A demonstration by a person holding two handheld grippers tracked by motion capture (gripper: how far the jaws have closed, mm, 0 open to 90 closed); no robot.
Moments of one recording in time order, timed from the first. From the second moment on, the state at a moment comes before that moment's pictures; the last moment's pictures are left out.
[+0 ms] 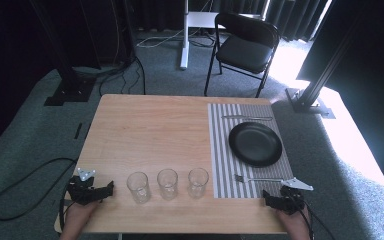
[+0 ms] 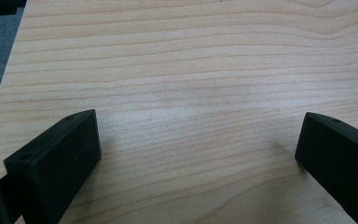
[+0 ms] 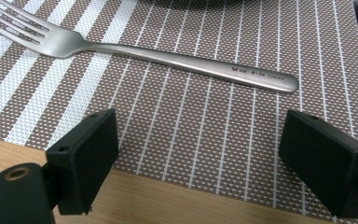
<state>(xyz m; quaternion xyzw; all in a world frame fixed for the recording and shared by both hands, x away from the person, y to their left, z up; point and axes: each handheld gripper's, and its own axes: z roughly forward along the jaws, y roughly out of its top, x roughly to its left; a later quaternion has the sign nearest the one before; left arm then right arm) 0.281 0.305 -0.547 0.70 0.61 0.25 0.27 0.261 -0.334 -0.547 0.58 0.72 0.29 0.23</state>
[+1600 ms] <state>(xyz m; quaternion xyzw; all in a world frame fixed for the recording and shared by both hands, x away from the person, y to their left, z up) 0.280 0.306 -0.547 0.70 0.61 0.24 0.27 0.257 -0.327 -0.542 0.56 0.75 0.29 0.20</state>
